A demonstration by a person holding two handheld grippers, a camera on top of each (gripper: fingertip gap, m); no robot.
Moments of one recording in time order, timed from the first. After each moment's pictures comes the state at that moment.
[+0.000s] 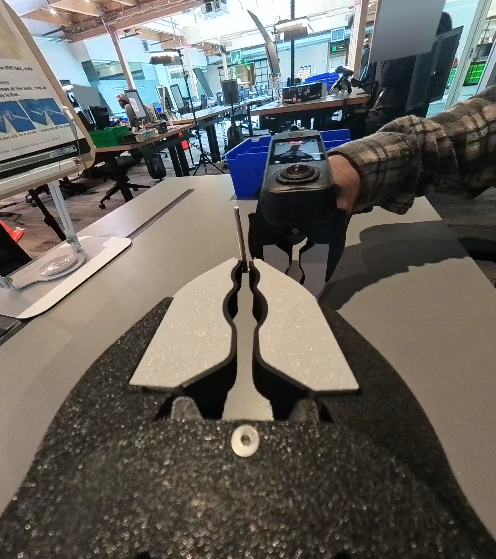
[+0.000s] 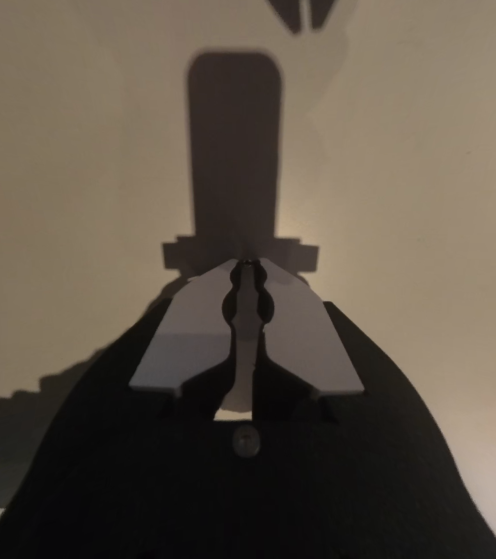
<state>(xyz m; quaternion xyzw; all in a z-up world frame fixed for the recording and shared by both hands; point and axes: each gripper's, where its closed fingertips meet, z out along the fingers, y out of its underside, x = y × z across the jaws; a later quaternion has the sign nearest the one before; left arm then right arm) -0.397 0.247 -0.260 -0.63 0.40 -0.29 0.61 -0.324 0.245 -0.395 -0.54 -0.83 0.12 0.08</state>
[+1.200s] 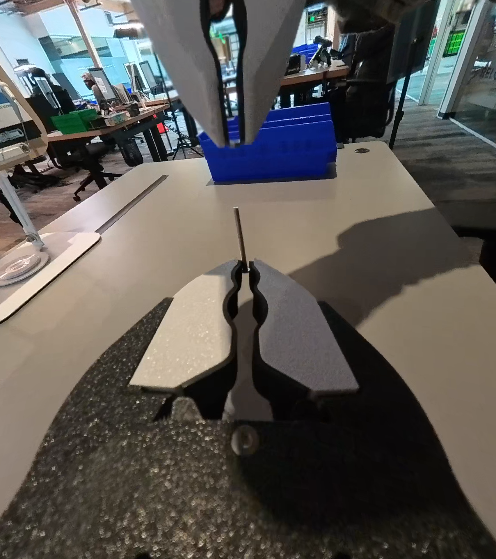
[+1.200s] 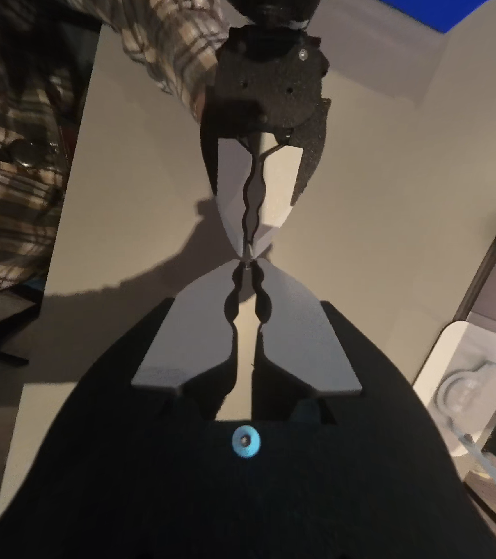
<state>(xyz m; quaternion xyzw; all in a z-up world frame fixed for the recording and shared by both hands) -0.374 0.239 -0.280 -0.63 0.43 -0.29 0.58 -0.379 0.230 -0.217 -0.44 -0.88 0.16 0.13</state>
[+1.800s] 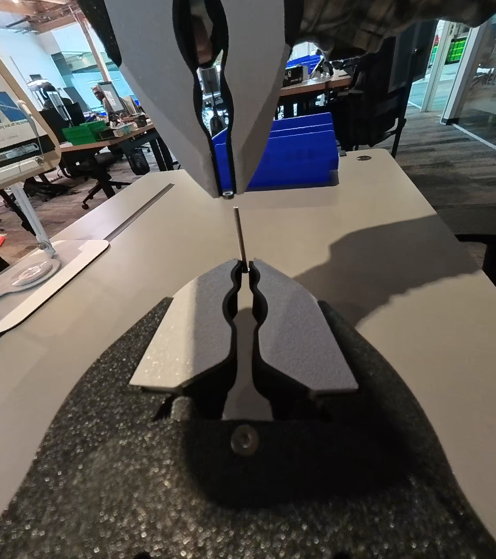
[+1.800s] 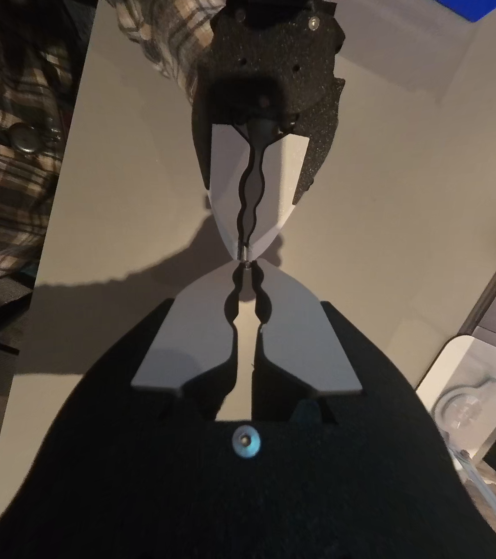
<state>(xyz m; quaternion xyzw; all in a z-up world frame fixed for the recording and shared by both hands) -0.378 0.238 -0.272 -0.62 0.43 -0.29 0.59 -0.388 0.234 -0.232 -0.42 -0.89 0.15 0.10</state>
